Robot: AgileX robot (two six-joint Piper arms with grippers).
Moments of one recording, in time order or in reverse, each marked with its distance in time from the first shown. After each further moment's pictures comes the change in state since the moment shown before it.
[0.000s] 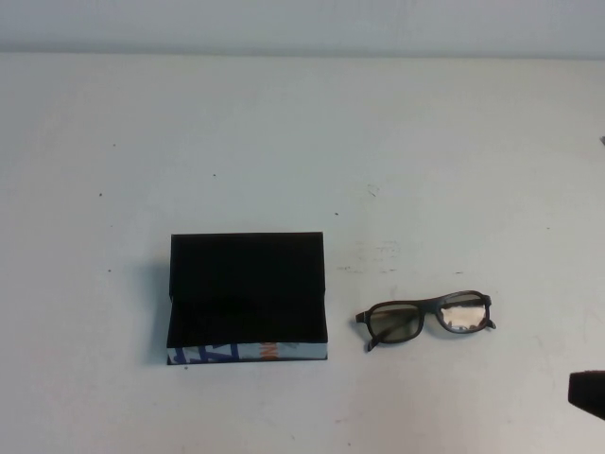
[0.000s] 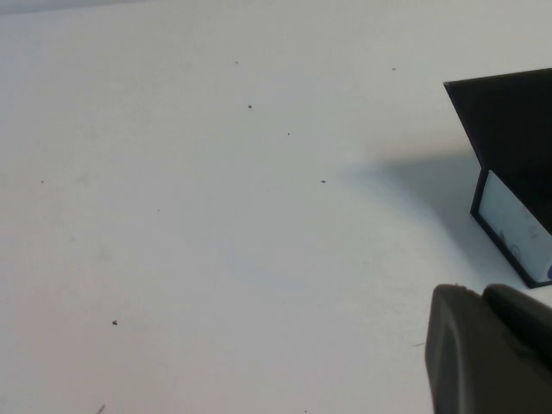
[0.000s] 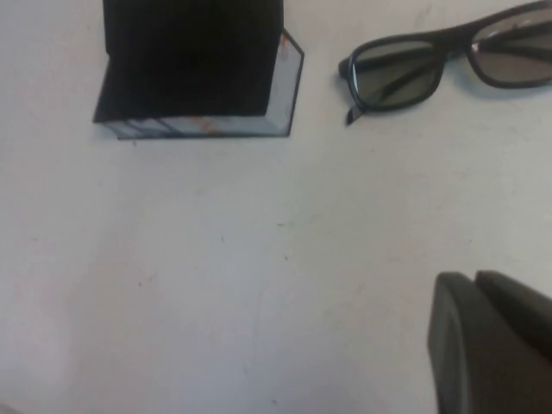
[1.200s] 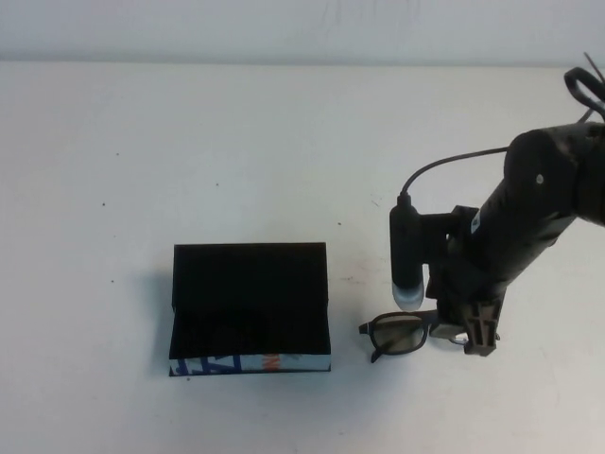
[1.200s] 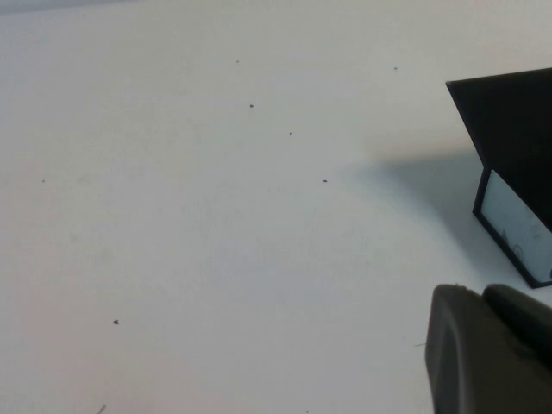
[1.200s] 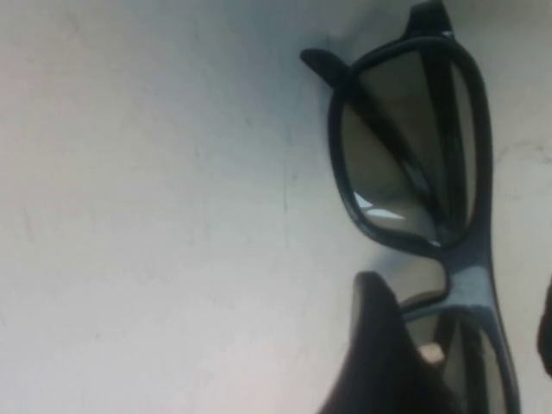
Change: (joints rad) right arm 0.410 1.078 -0.672 -0.533 -0.039 -0.903; left arm 0.001 0.000 0.000 0.000 0.001 0.000
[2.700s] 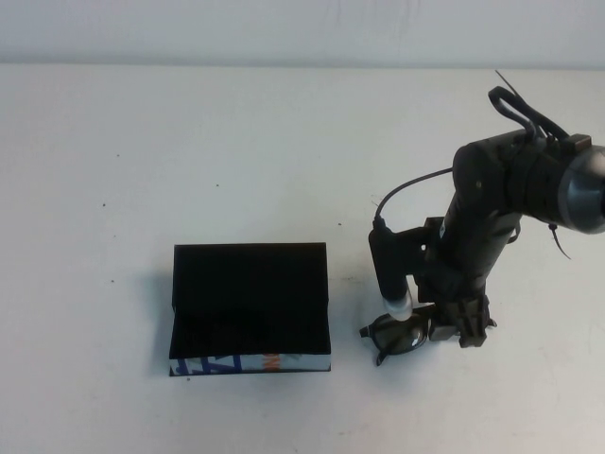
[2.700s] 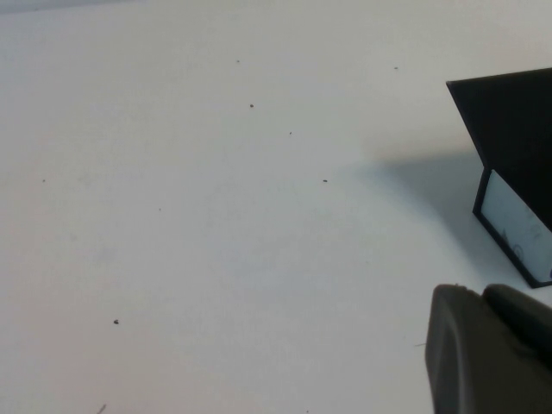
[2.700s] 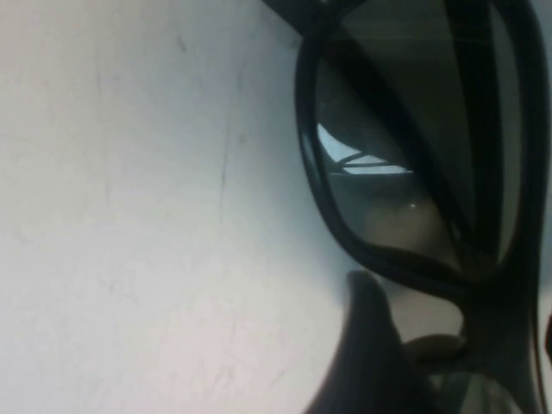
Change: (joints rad) right arm -0.002 0.225 -0.155 -0.101 0.048 -0.107; left arm 0.000 0.000 0.000 0.000 0.000 0.000
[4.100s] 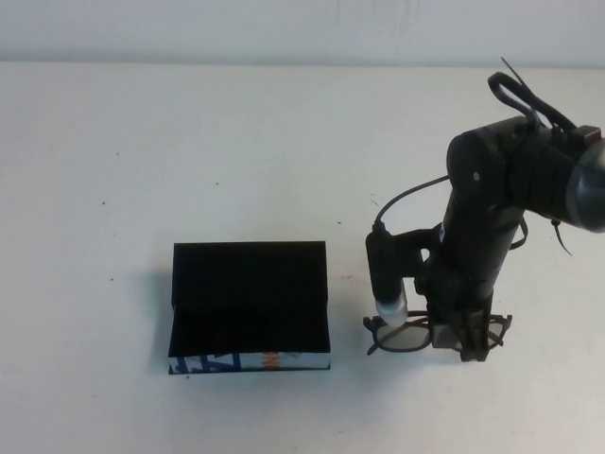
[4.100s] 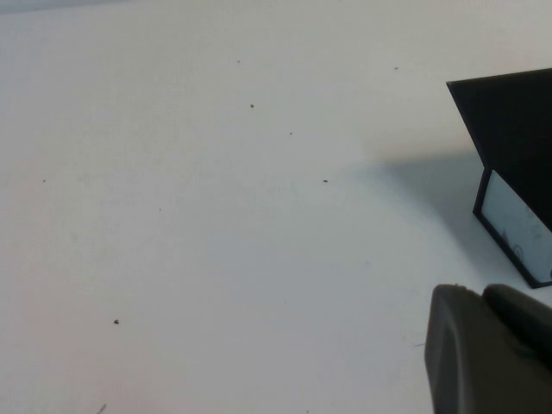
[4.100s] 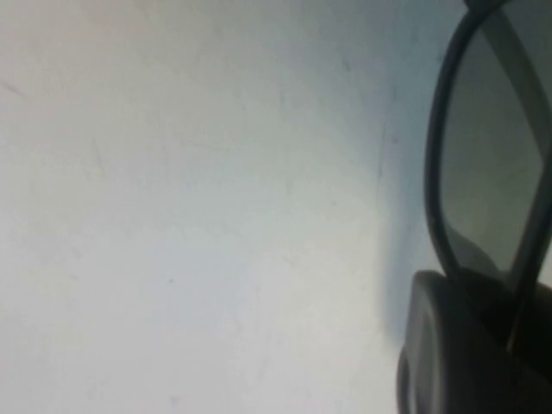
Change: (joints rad) right arm 0.042 -0.057 0.000 -0.002 0.172 0.124; left arm 0.000 0.000 0.000 0.000 0.000 0.000
